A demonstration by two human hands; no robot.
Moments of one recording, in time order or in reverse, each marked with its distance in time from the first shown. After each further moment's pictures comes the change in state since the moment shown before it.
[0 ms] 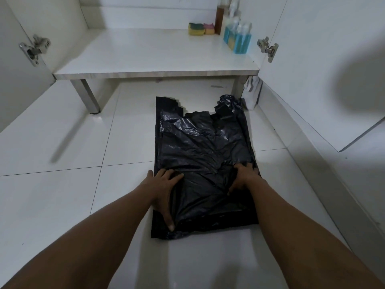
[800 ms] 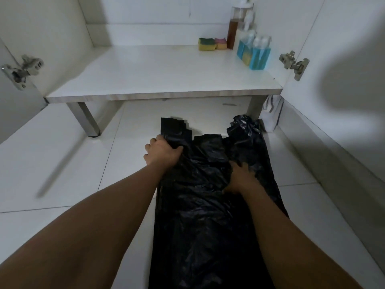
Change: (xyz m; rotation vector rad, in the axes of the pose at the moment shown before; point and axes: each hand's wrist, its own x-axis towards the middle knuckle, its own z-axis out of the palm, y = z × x) left_hand 0.128 -0.074 -0.117 -0.801 0.659 -0.646; right_hand 0.083 -0.081 -0.046 0.115 0.130 -0.157
